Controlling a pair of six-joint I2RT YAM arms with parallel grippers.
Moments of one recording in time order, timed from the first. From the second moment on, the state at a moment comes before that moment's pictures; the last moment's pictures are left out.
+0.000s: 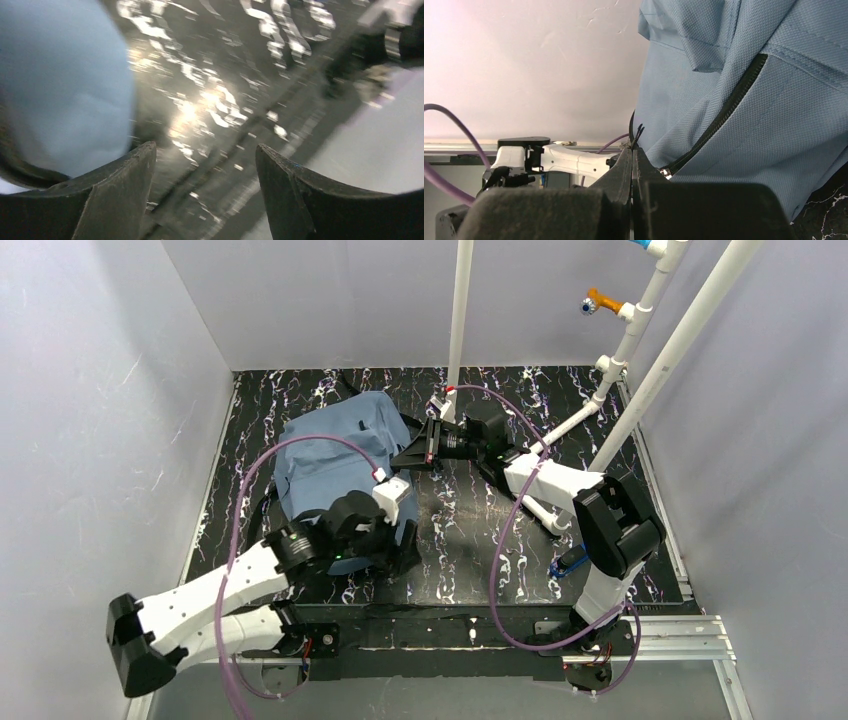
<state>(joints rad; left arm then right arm) -0.95 0.88 0.77 -0.56 0.13 -0.44 0.65 1.76 1.13 0.45 -0.78 1.15</state>
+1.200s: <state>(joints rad) -0.61 0.90 0.80 -0.49 0.46 -0.40 0.63 1.69 1.11 0.33 -0.81 1.01</state>
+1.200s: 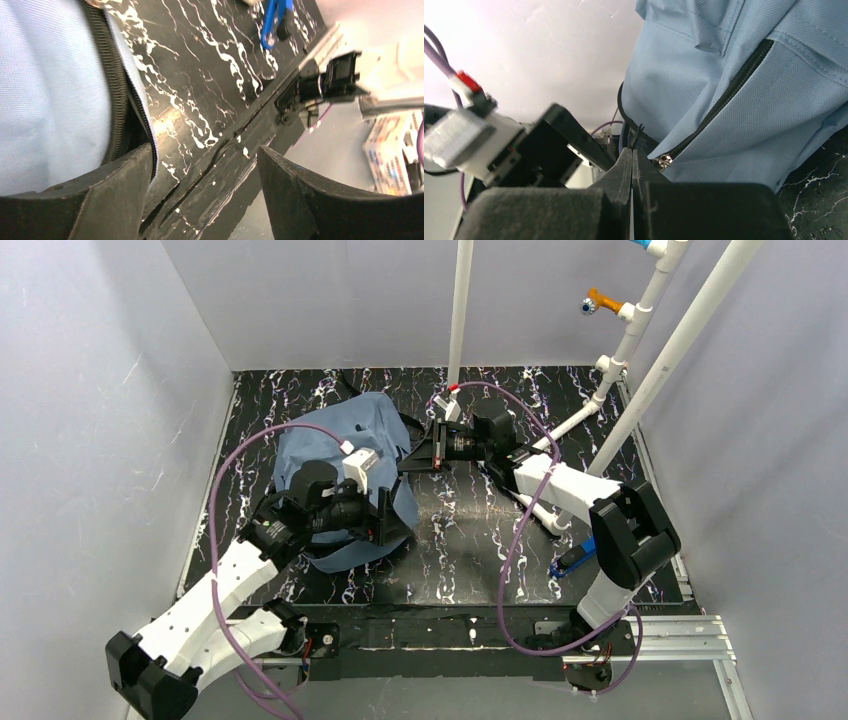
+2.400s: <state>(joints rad) -0.51 1.22 0.89 -0.48 0.31 -1.83 0.69 1.59 0.88 0.50 -0.81 0.63</state>
